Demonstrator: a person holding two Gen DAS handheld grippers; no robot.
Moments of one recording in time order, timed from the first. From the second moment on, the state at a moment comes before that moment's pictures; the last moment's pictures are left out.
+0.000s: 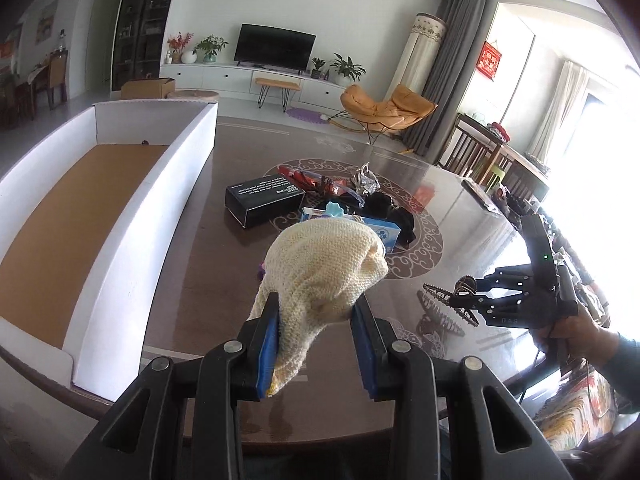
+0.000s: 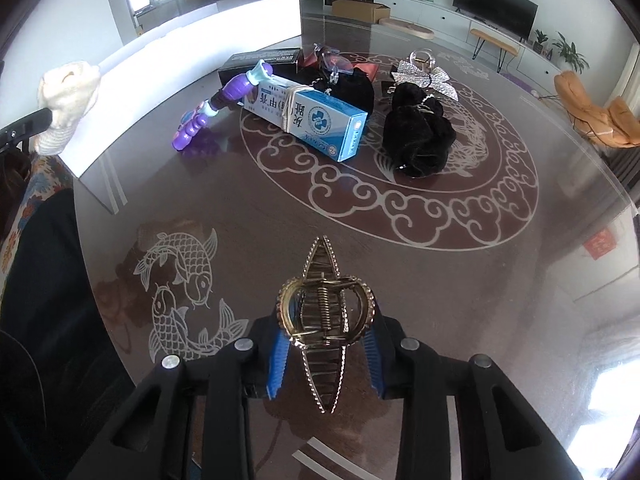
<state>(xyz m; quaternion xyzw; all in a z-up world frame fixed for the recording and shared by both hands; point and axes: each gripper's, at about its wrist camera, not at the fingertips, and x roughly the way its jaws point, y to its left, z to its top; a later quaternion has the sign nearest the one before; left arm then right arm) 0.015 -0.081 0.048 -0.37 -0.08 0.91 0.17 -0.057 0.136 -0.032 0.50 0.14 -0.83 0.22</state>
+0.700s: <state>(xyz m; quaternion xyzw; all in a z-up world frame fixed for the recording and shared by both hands) -0.070 -0.316 0.026 -0.45 -0.17 0.87 -0.06 -0.137 -0.240 0.100 0.38 0.12 -0.81 0.44</state>
